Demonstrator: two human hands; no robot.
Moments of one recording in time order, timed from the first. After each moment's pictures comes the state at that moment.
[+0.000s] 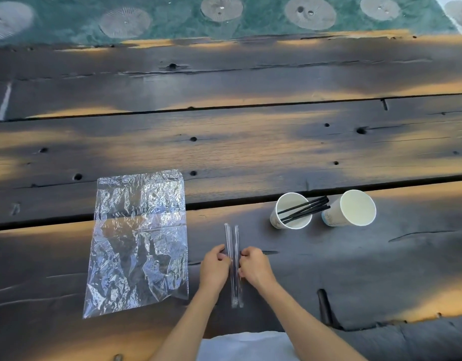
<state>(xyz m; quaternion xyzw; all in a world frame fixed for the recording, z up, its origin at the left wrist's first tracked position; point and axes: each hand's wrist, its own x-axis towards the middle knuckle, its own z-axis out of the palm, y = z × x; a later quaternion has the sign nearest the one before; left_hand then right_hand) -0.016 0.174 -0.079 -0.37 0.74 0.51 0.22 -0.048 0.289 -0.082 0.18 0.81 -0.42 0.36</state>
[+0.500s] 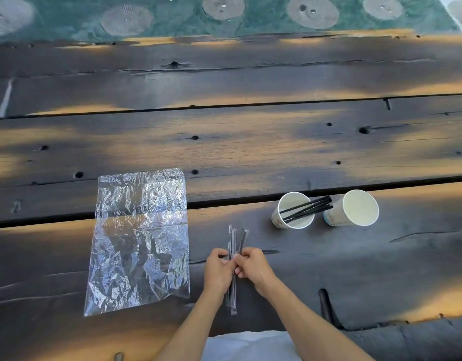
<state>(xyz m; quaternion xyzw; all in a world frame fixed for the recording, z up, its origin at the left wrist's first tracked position) -0.010 0.185 -0.074 -0.40 0.70 0.55 0.20 -0.046 0.284 -0.069 0.21 0.72 -0.52 0.39</state>
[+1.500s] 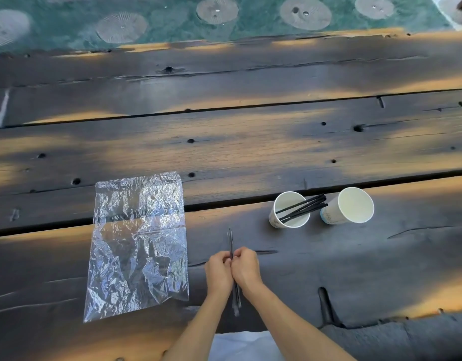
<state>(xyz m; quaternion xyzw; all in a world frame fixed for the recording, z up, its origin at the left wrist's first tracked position) -0.013 0.193 -0.071 -0.35 0.78 0.50 0.15 -0.038 0.259 -0.065 0.24 0.81 -0.45 0.30</state>
